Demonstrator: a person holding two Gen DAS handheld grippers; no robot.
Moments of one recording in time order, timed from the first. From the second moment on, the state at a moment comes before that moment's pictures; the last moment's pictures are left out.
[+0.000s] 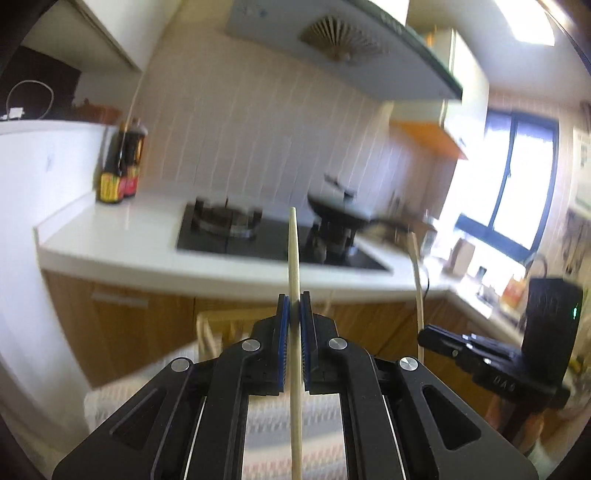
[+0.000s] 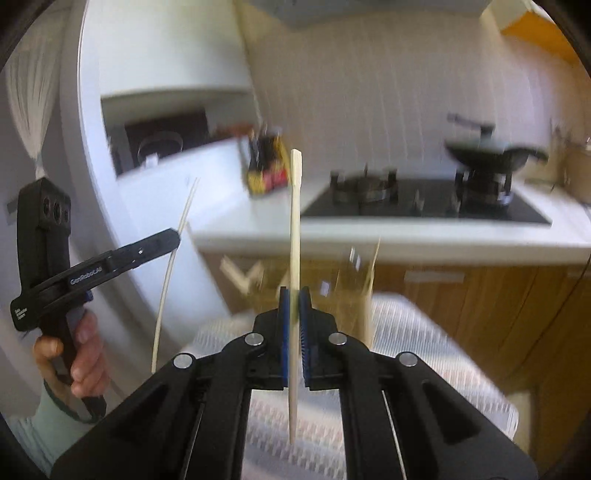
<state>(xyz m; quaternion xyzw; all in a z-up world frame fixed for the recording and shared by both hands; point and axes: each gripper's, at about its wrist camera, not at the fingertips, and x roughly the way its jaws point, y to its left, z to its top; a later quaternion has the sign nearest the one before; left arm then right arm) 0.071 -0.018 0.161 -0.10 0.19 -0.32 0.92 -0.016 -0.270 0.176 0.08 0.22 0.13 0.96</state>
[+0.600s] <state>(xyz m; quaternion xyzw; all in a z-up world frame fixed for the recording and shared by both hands) 0.169 -0.042 0.128 -0.13 0.06 -0.22 0.96 0.102 -0.276 0.145 0.07 0.13 0.05 0.99</state>
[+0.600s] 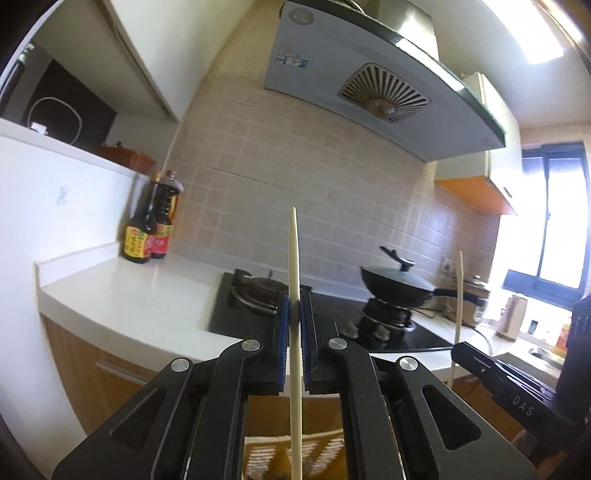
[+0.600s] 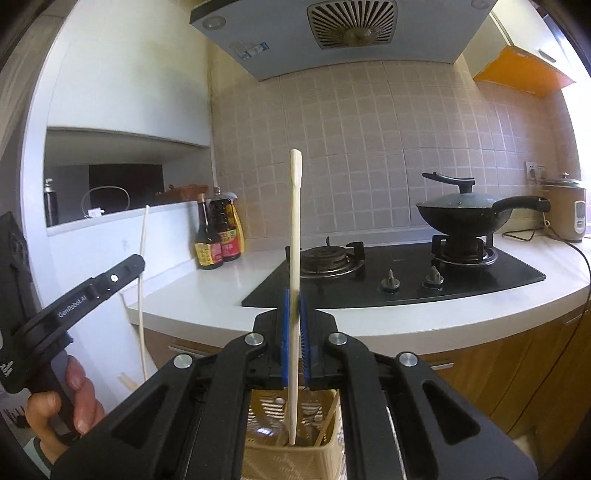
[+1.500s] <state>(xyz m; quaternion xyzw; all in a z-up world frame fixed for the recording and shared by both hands) 0.192 -0.045 0.084 -0.12 0.06 -0.20 0.97 0.112 -0.262 0.071 0.04 0.08 -0.02 1.00</state>
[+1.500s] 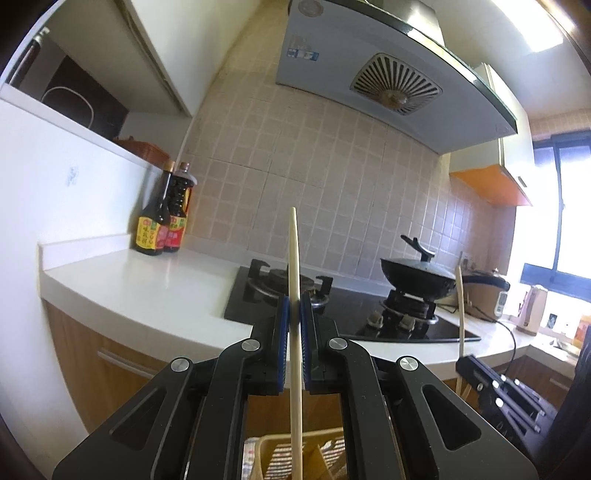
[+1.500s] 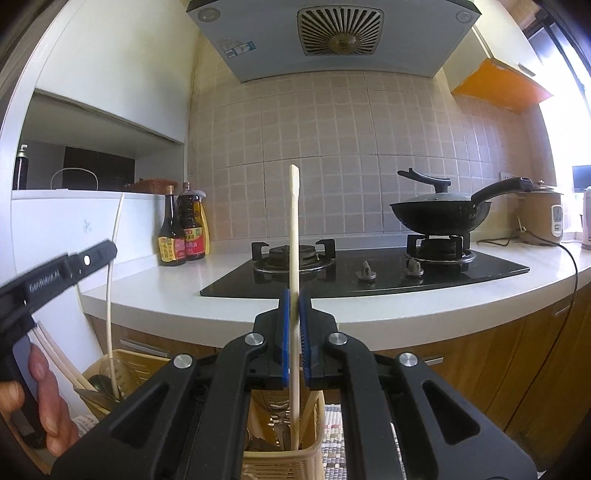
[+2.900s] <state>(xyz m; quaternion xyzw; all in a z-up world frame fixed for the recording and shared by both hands) 0.179 -0.037 0.074 -0.10 0.09 -0.23 0.96 0.096 -0.295 0.068 0.12 0.19 0.03 0.97</state>
